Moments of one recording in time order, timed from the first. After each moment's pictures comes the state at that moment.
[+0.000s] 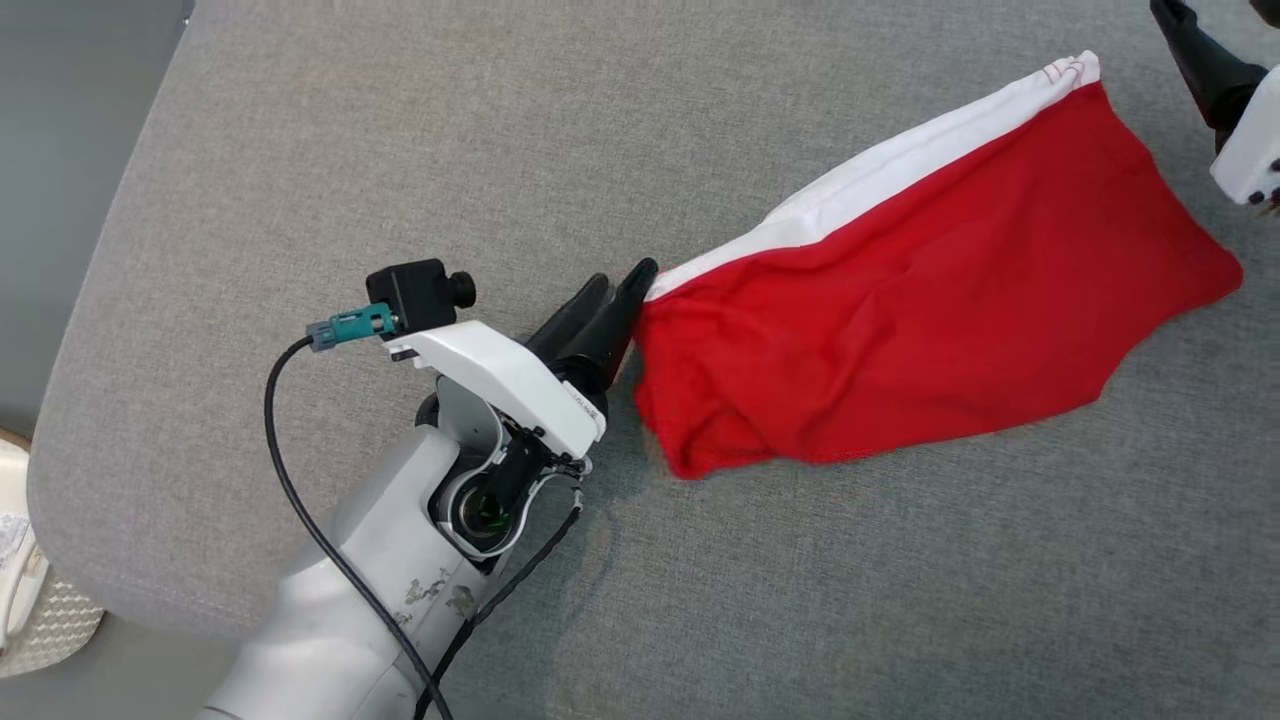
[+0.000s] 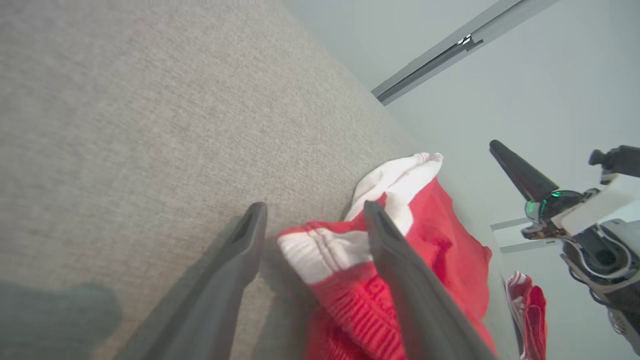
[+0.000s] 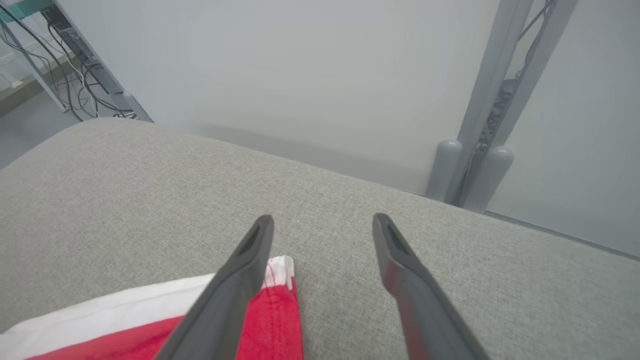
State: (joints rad) left arm -0.71 0.09 -0.71 0.59 -1.35 -0.12 -0.02; right arm -1.26 -0.61 1.05 0.83 1.09 0.13 0.01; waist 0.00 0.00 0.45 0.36
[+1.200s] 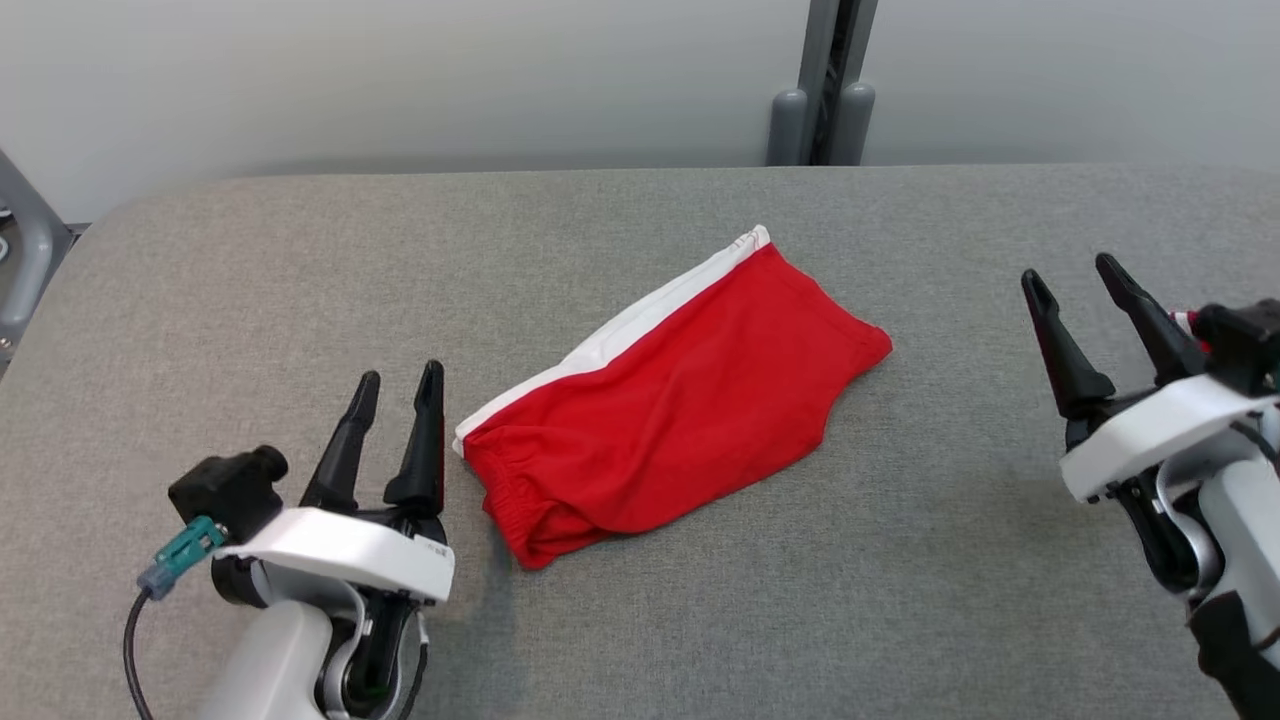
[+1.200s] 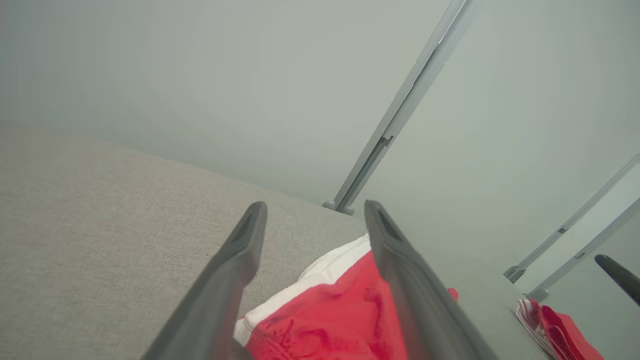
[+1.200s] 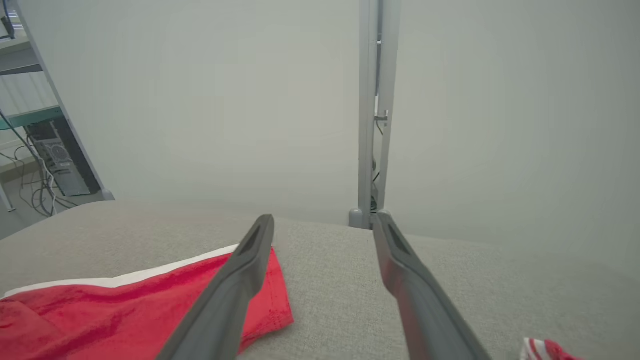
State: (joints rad) left arm -0.31 0.18 -0.34 0.36 -0.81 -0.02 -0.26; right arm -0.58 -0.40 0.47 0.56 0.62 0.13 -0.26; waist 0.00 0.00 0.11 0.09
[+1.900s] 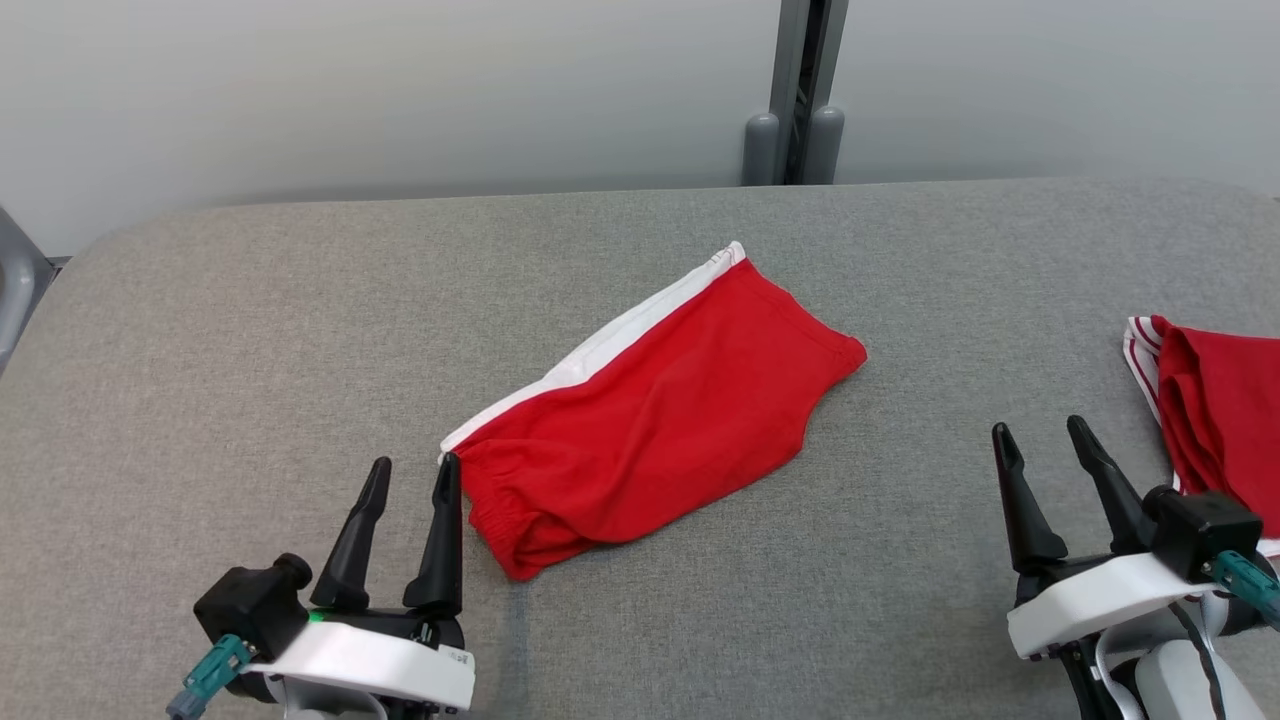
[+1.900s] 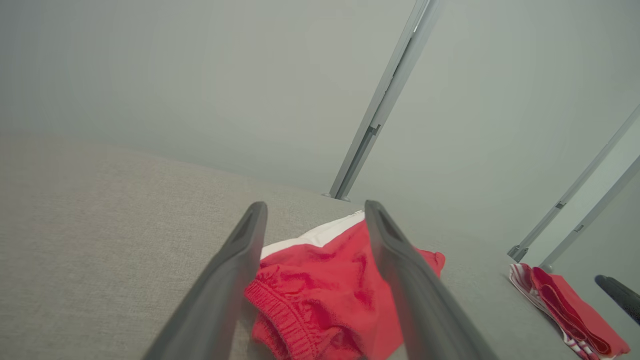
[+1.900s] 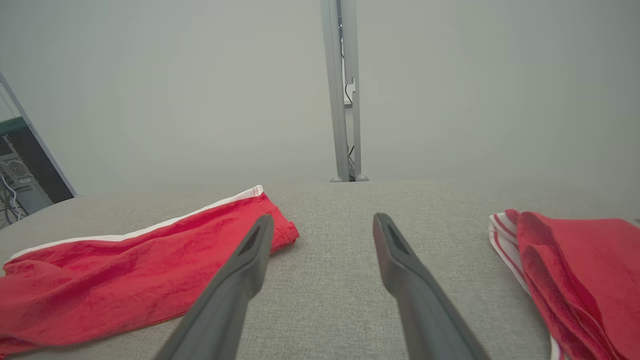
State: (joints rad) left arm -0.06 0.05 -0.15 0.20 -0.51 -0.09 -0.26; right arm -0.19 -0.14 0.10 0.36 0.28 0.13 -0.26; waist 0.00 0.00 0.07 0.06
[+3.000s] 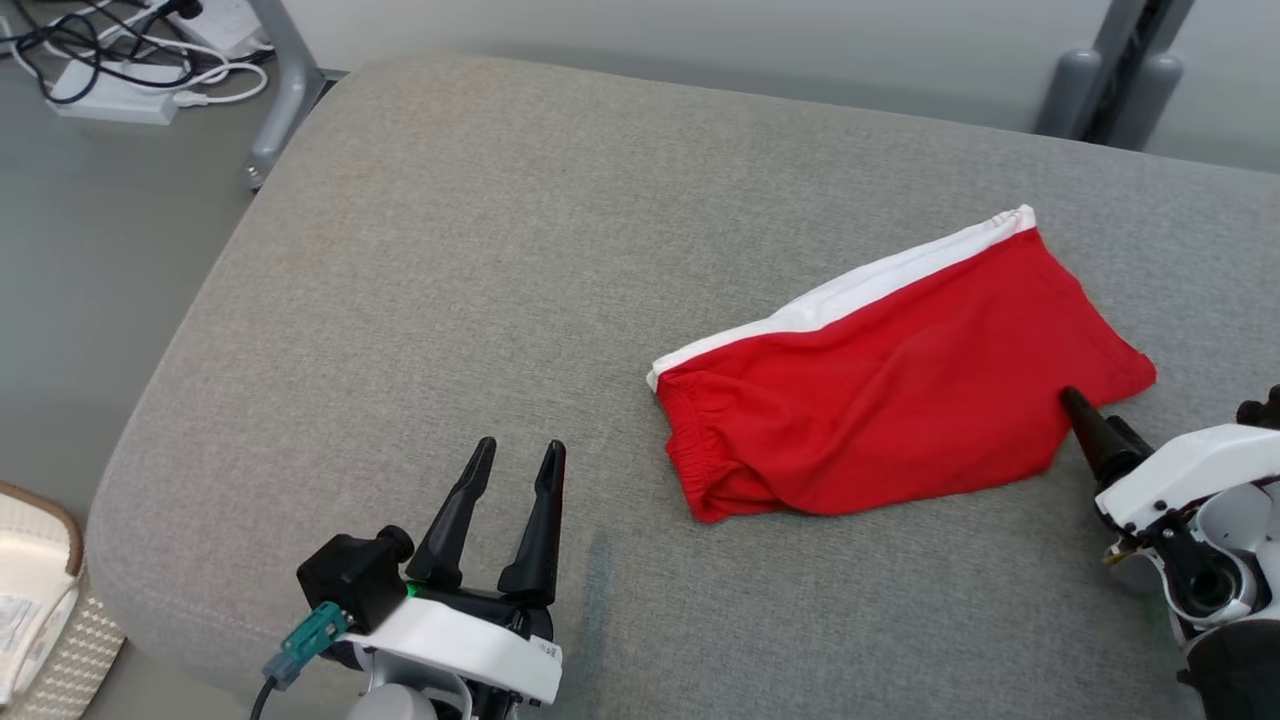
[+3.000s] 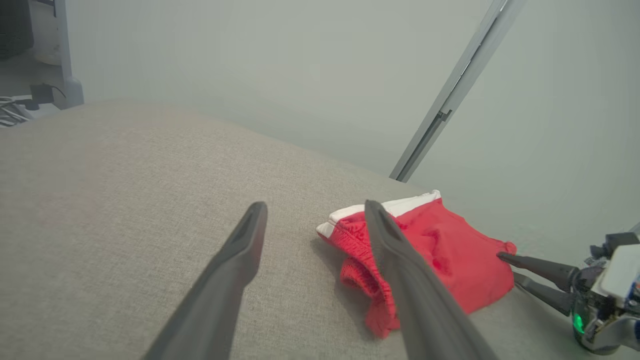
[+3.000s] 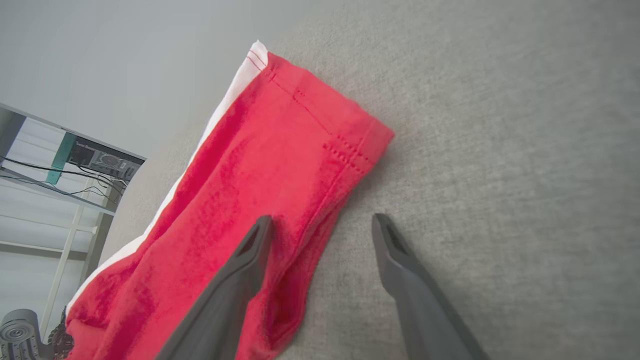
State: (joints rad) left arm -0.12 0.05 -0.35 0.20 -0.55 -0.03 -0.26; right arm -0.46 -0.20 0.01 0.71 0.86 0.13 0.19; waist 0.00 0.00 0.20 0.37
